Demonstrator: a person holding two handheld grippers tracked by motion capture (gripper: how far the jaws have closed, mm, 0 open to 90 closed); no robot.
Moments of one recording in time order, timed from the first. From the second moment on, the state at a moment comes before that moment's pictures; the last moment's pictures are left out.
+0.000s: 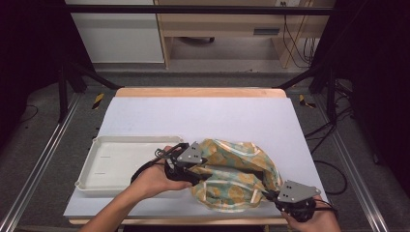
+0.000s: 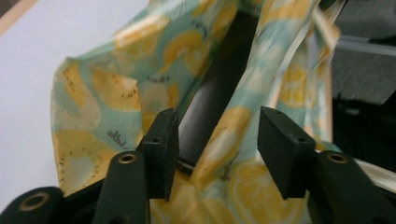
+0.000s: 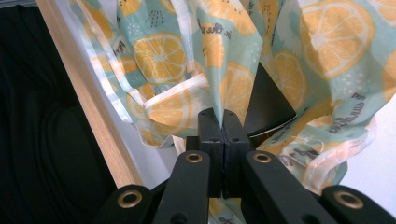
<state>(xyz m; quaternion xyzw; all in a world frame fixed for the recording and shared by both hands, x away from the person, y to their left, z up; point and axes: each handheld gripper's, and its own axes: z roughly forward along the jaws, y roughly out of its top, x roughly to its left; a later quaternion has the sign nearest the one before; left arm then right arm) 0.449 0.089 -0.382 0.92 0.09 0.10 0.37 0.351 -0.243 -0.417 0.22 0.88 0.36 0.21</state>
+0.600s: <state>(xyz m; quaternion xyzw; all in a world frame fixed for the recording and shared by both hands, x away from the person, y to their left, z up) 0.404 0.086 -0.409 0.93 0.08 0.08 0.35 0.349 -0.251 -0.427 0.25 0.89 0.33 0.20</state>
